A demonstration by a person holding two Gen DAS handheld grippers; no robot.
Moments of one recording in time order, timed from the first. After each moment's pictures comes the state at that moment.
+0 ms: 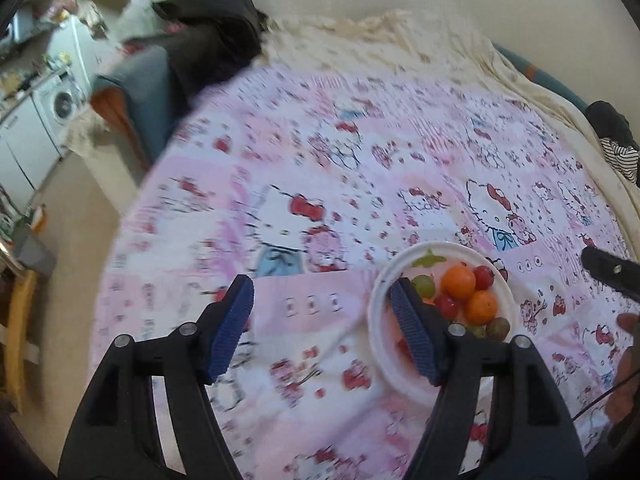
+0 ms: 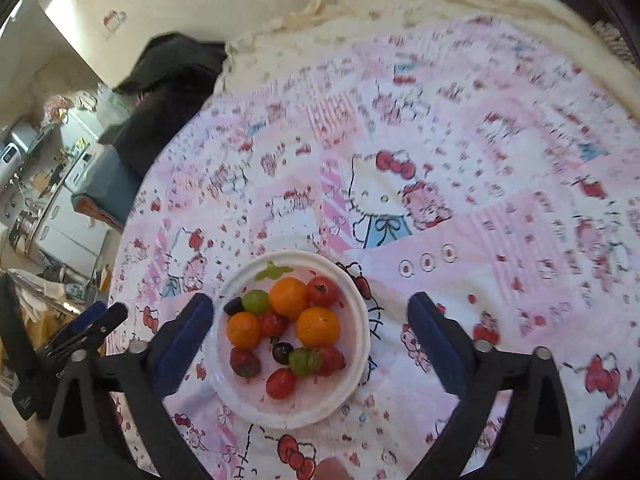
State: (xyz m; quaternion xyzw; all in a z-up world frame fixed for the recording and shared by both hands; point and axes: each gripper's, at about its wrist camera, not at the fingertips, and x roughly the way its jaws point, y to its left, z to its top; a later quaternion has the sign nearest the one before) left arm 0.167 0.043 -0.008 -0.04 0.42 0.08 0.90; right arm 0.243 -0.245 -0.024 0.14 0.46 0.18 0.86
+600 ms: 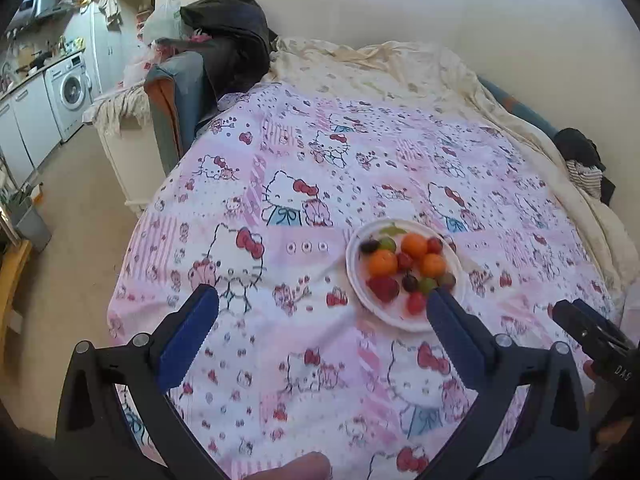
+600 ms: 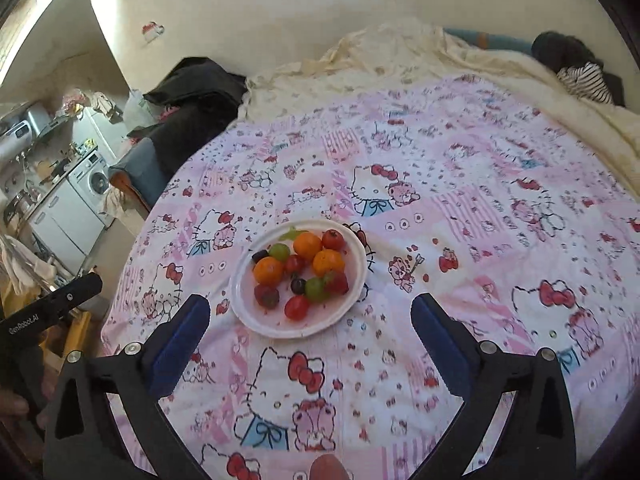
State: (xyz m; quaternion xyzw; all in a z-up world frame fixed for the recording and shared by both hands) left arm 0.044 0.035 0.027 -0.09 0.38 0.06 0.92; right arm 0.080 -0.242 0.008 0.09 0.38 0.17 0.91
